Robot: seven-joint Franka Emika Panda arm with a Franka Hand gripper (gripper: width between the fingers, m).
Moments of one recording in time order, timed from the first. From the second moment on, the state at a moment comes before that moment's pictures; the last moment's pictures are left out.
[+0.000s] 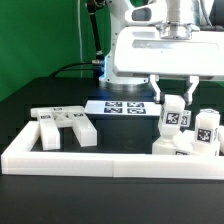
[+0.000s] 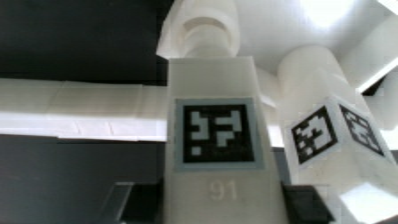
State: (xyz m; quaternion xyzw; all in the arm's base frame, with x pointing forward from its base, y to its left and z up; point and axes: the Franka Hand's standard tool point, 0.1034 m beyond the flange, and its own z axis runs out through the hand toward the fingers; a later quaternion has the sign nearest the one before) arm 0.600 0.041 0.098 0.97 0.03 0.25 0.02
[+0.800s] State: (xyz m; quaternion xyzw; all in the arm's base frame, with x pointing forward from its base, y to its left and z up) arm 0.602 0.037 0.090 0.96 0.03 0.27 0.03
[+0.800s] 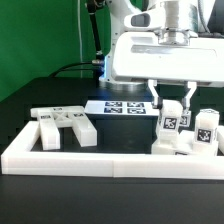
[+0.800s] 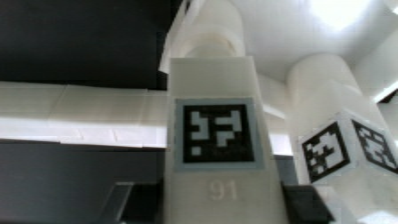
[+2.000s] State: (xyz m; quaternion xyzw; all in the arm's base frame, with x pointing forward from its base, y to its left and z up) arm 0.606 0.029 0.092 0.96 0.03 0.29 0.04
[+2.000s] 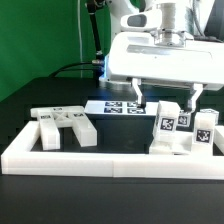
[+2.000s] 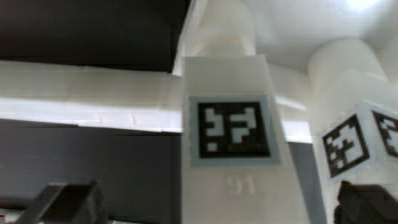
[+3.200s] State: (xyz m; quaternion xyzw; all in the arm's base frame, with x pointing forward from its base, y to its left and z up) arm 0.606 0.035 0.094 1.00 0.03 0.03 -0.03
